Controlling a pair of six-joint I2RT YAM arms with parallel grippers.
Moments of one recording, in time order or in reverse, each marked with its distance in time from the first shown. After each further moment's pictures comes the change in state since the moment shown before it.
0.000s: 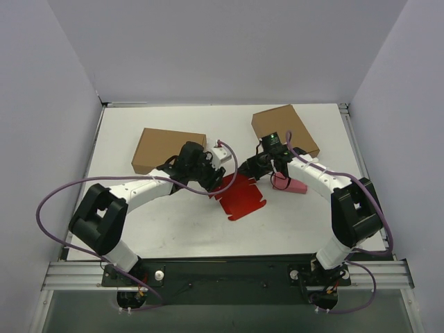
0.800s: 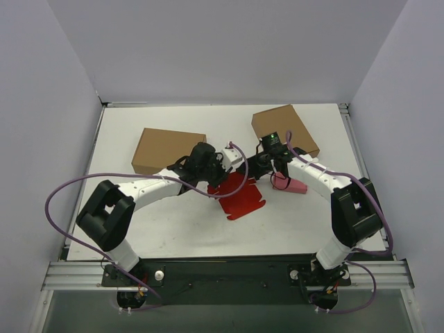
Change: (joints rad) left arm -0.080 0.061 0.061 0.040 -0.083 0.029; right arm 0.000 0.000 0.000 0.009 0.000 -0.001
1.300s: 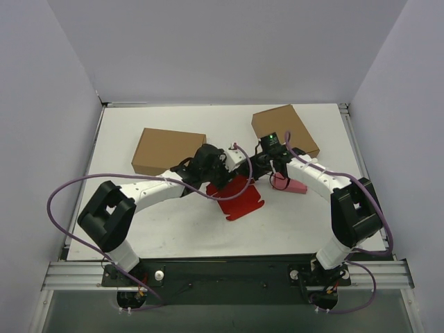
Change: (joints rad) left arm -0.048 0.000 0.004 0.024 -0.145 0.049; right arm 0.006 0.000 0.000 0.000 -0.002 0.007
